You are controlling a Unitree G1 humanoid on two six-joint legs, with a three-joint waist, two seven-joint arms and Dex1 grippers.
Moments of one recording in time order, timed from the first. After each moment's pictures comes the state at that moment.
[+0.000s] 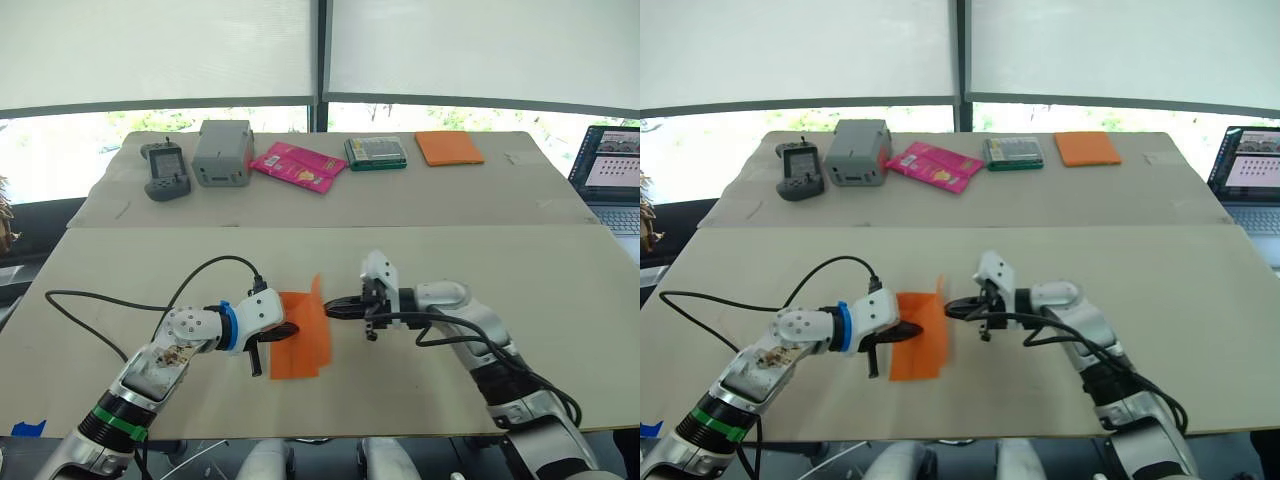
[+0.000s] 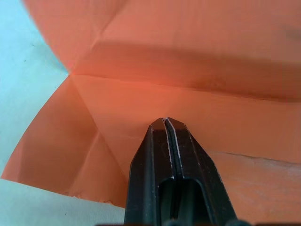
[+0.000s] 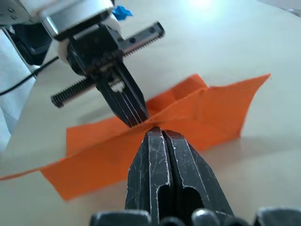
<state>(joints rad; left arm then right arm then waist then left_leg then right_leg) -0.26 0.69 -0.29 -0.18 -0.12 0.37 -0.95 -0.54 -0.37 0.31 0.06 0.29 0.43 1.09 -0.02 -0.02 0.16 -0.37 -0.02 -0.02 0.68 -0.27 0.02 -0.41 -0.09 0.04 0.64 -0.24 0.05</state>
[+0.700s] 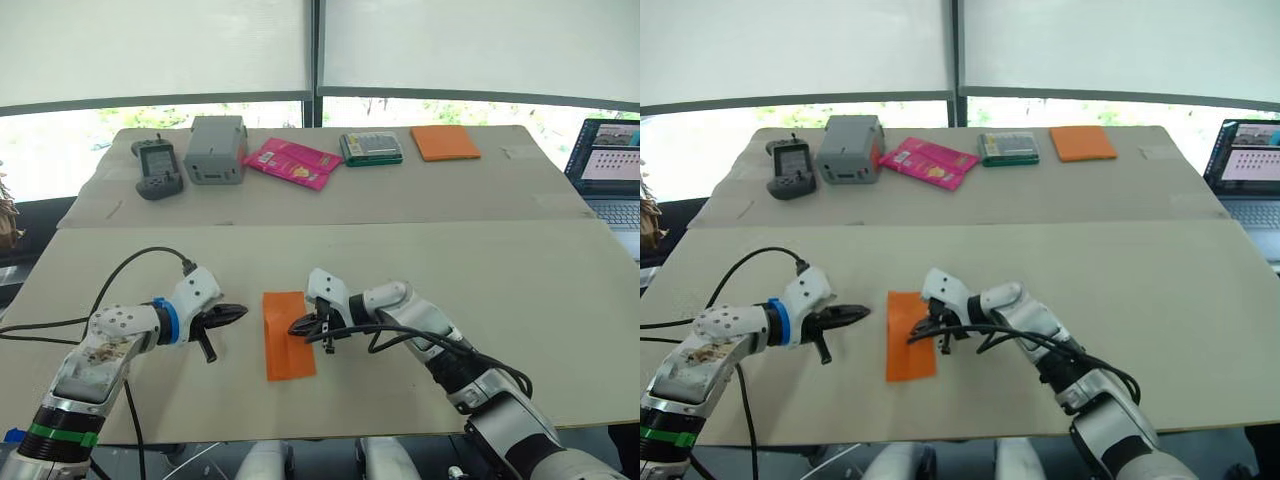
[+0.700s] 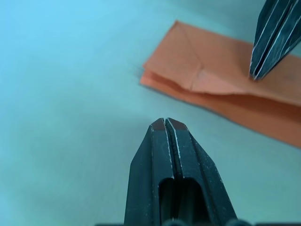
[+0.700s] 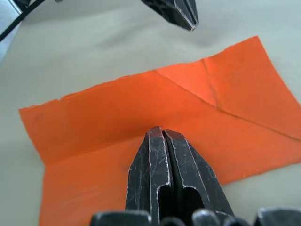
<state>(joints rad) -0.17 0.77 0.03 -0.19 -0.31 0.51 -0.94 -0.67 -0.27 0.51 0.19 0.09 0.49 1.04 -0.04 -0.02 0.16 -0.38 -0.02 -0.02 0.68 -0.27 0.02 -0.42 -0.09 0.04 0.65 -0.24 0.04</state>
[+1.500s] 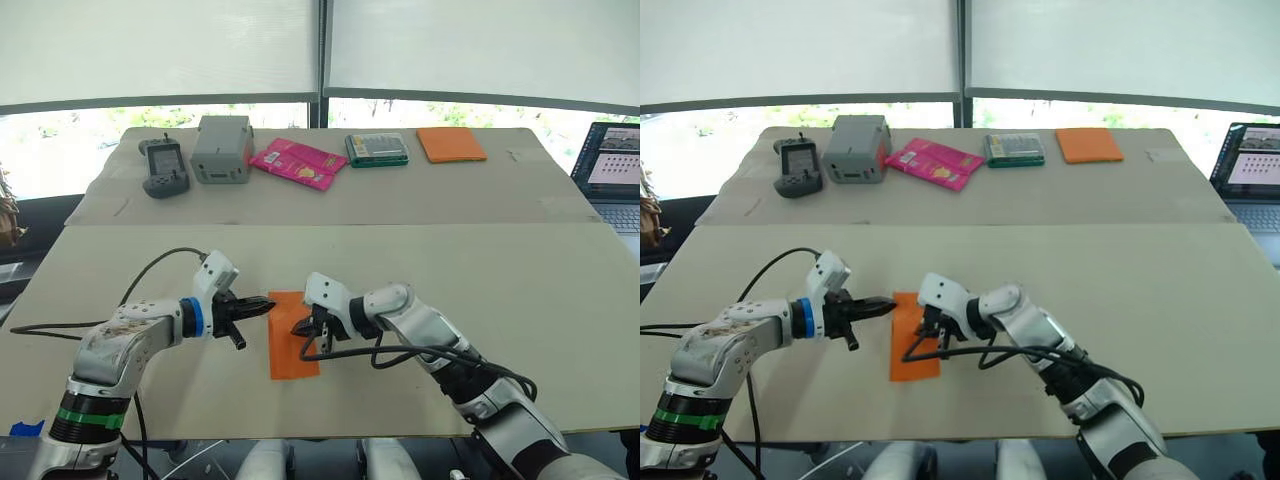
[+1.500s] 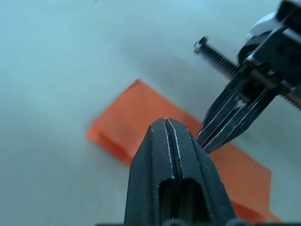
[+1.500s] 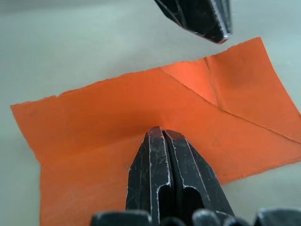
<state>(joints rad) -0.30 0.62 0.03 -0.23 -0.54 0.80 -0.89 -0.62 -0.31 0.54 0.02 0.04 0.61 0.99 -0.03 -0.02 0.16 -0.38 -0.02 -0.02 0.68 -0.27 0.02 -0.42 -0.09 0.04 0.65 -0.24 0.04</state>
